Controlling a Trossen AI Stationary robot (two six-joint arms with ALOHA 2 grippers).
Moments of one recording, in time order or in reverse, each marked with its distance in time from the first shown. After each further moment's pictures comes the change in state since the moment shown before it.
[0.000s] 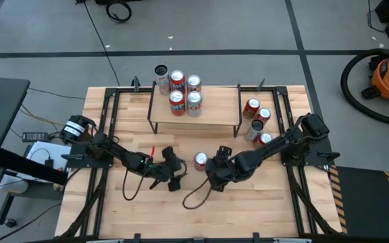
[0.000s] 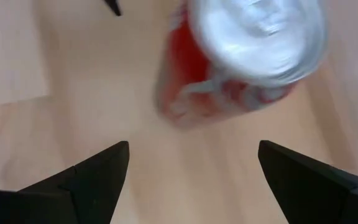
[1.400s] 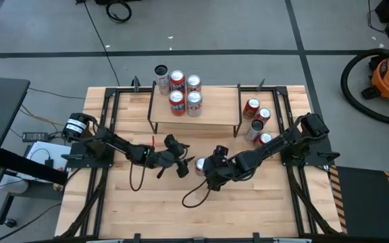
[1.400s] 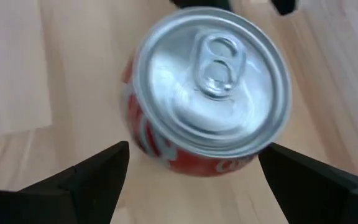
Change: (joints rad) left arm 0.126 0.001 0.000 0.175 -0.067 -0.005; right arm -0.008 0.000 -0.069 0.190 0.044 -0.067
